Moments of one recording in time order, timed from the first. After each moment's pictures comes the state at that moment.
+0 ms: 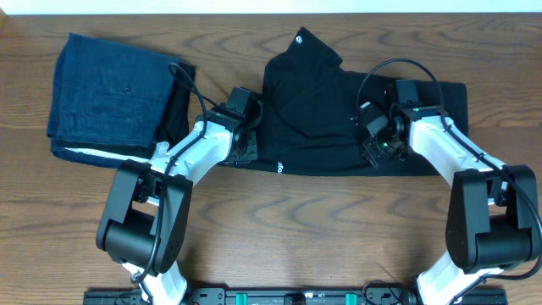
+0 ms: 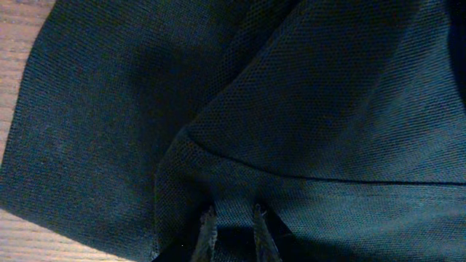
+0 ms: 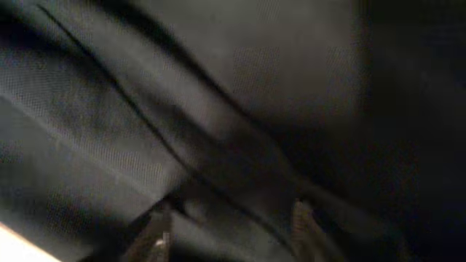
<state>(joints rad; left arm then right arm) -0.37 1.87 1.13 -0.62 -0.03 -0.45 0.12 1.83 1.08 -0.60 -0.14 -0.46</state>
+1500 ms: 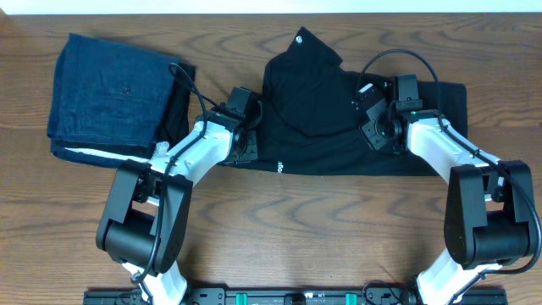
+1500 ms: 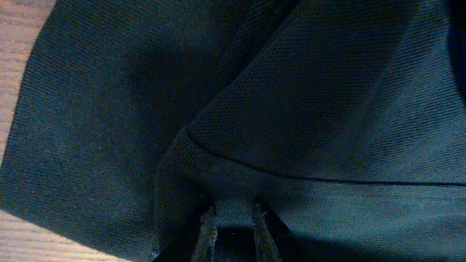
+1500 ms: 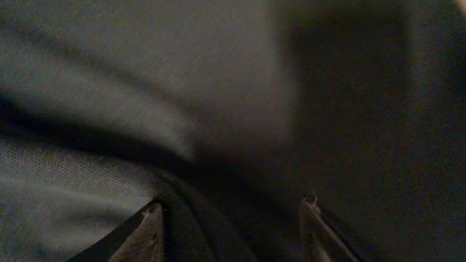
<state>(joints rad) -0.37 1.87 1.13 -0.62 -0.03 -0.45 0.12 1.85 1.07 -0.32 -0.05 -0.48</state>
